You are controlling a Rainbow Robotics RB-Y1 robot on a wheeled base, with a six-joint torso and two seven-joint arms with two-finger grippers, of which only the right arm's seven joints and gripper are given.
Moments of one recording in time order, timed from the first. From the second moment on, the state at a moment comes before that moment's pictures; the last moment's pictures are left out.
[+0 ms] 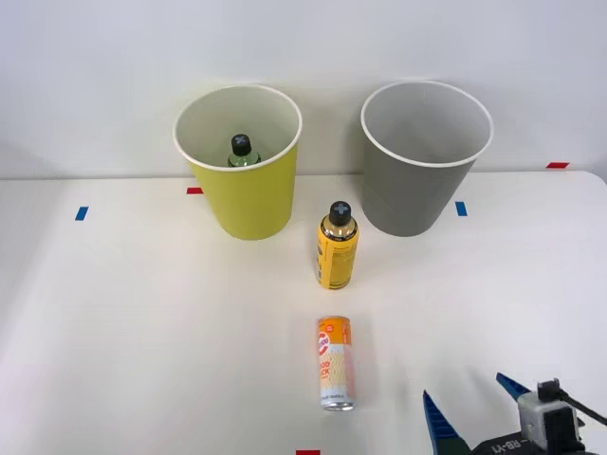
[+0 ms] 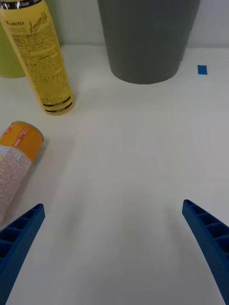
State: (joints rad) arm 0.94 -0.49 0.30 -2.42 -0.09 0.21 1.44
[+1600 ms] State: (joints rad) arm 0.06 -0.56 0.45 -2.54 -0.48 1.46 0.97
